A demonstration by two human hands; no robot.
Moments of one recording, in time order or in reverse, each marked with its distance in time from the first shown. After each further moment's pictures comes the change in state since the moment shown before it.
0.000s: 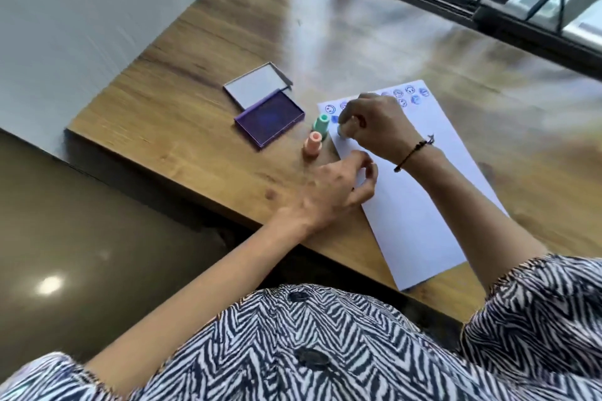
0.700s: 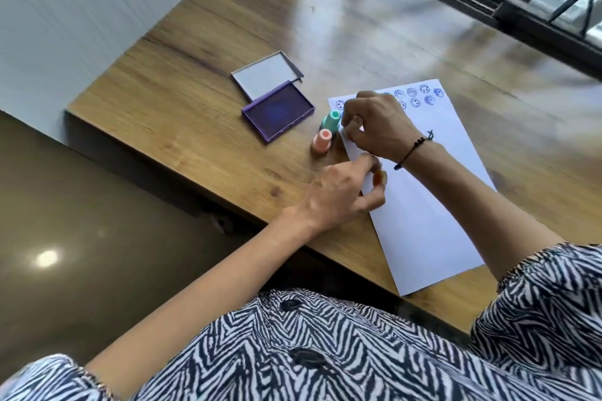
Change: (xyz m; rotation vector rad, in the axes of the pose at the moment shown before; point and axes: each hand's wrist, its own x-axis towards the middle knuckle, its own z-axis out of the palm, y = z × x) left_hand -0.001 -0.005 0.000 0.016 0.003 0.049; right_hand 0.012 -0.009 0.004 -0.149 -0.136 -0.036
